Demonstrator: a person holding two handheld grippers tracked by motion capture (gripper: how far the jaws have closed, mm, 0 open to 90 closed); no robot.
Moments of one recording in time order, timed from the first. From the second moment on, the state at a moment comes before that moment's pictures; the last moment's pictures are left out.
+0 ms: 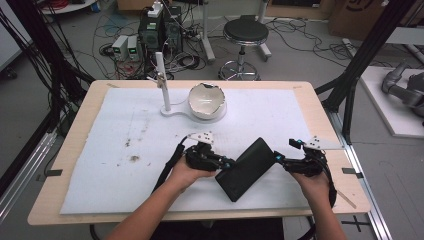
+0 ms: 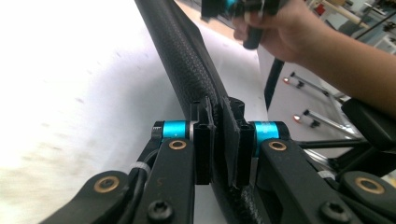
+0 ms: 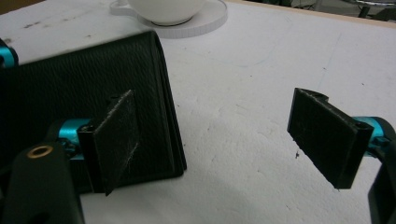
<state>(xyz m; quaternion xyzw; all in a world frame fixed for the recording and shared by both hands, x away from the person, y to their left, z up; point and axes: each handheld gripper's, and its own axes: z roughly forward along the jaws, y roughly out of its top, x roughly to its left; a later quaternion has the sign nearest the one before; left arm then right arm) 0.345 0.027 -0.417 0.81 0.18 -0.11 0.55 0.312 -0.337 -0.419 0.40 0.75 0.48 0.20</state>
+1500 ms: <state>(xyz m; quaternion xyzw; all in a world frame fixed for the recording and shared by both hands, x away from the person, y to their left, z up) 0.321 0.097 -0.356 0.84 0.01 -0.03 0.54 0.312 -0.254 -0.401 0.13 0.81 0.57 -0.04</state>
